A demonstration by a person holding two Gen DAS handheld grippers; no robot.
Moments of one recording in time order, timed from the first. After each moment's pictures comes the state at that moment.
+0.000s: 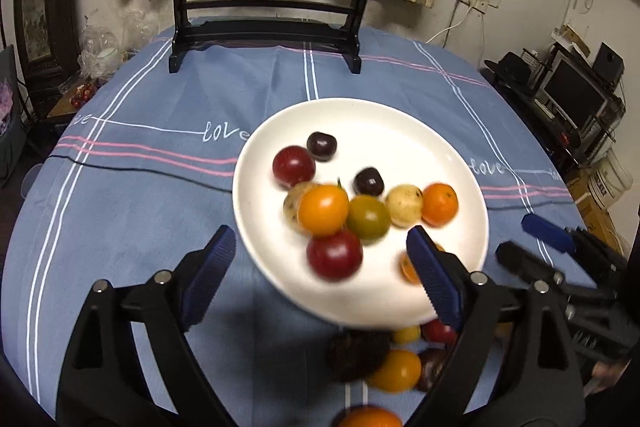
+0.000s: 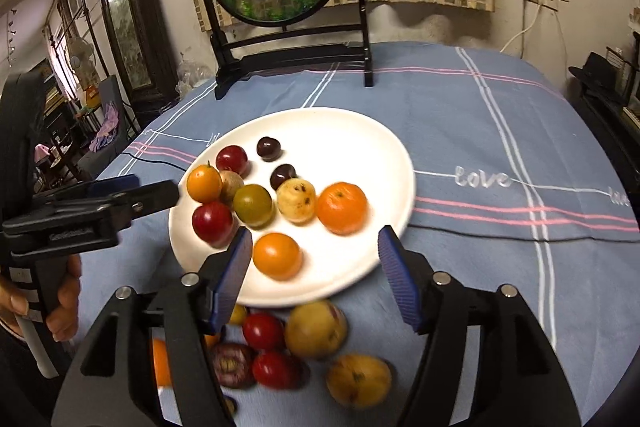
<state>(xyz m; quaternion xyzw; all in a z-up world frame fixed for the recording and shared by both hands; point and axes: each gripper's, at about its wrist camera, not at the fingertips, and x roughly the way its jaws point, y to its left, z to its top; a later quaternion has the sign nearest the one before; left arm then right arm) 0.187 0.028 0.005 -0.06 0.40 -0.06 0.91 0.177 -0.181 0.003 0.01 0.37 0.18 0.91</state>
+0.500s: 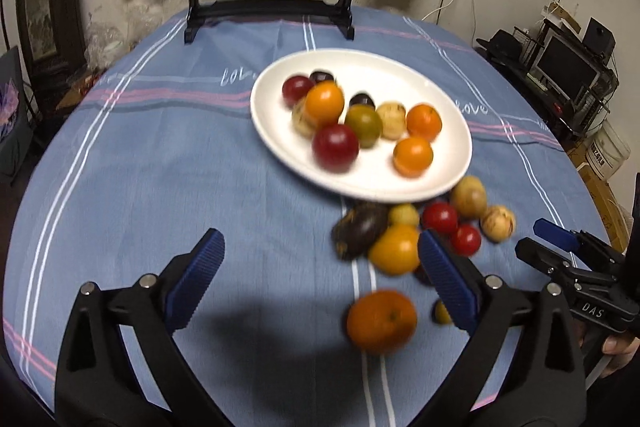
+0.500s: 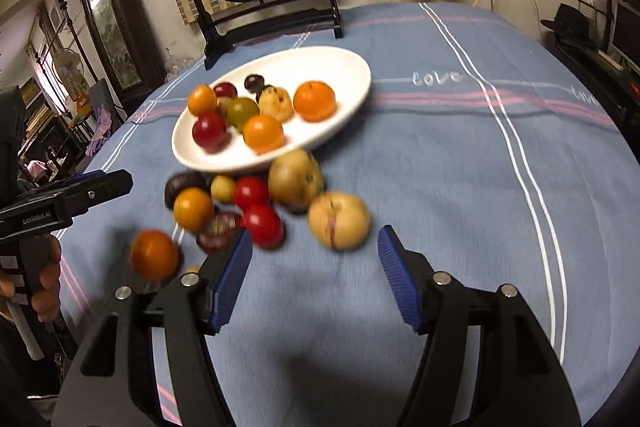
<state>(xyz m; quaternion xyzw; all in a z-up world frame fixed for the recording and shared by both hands) 0.099 0.032 -0.016 -0.04 0.42 -0.06 0.90 0.090 -0.215 -0.038 0.05 0.40 0.15 0.90</state>
